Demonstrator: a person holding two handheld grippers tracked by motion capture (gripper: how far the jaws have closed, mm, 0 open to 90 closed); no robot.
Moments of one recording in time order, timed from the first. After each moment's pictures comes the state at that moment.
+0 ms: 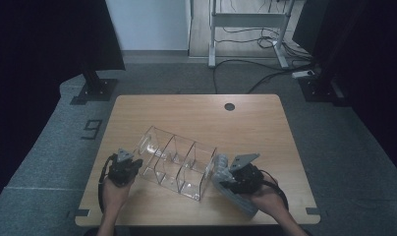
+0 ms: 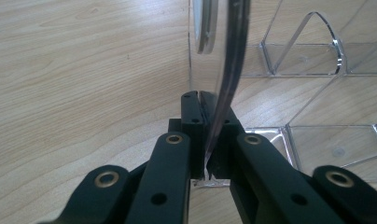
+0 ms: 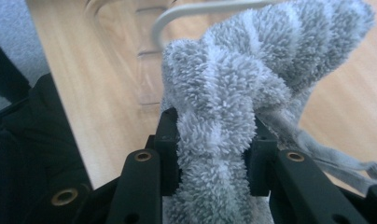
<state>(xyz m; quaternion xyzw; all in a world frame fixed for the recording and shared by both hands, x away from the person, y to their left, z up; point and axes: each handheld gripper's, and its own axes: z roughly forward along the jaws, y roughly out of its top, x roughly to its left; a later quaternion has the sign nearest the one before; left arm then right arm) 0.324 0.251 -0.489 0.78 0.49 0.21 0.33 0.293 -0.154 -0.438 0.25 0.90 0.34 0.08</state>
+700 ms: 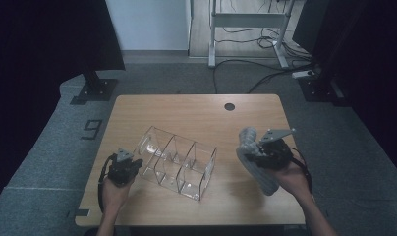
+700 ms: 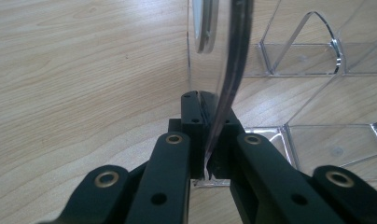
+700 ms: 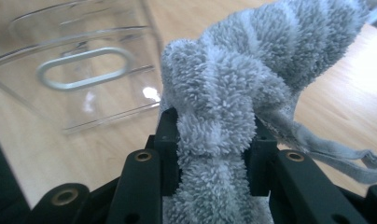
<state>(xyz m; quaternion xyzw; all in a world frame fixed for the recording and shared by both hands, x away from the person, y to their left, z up) 0.324 0.252 -0.489 0.78 0.49 0.21 0.33 0.332 -0.227 -0.393 0.33 0.86 0.37 0.14</state>
